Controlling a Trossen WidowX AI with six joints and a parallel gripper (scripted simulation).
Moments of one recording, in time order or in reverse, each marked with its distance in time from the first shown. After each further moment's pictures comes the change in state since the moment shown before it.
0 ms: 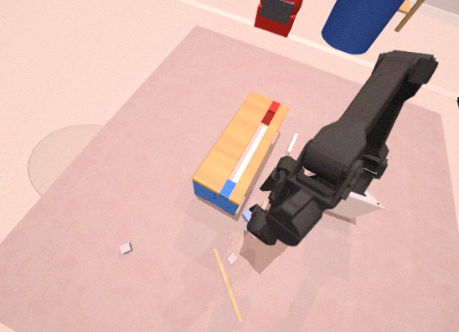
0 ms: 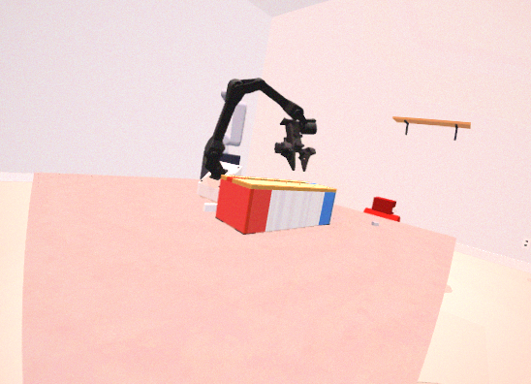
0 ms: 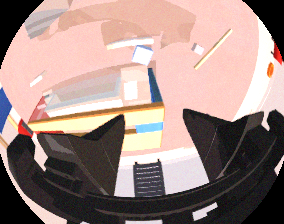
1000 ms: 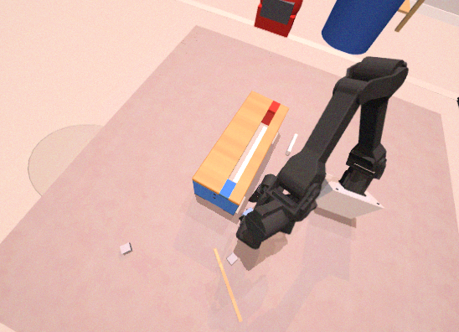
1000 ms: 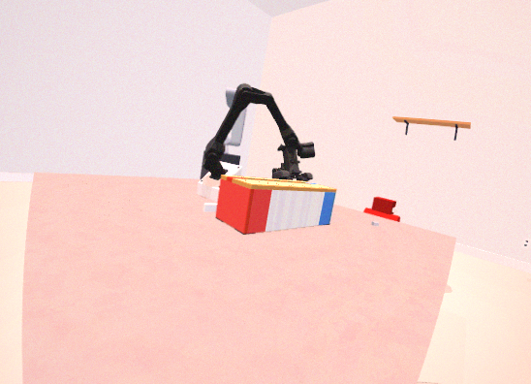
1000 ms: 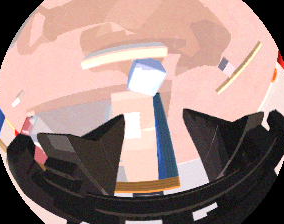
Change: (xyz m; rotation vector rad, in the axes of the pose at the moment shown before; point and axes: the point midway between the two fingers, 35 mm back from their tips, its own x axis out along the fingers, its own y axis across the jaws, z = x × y) arm 0.099 -0.001 0.036 -0.015 0.009 0.000
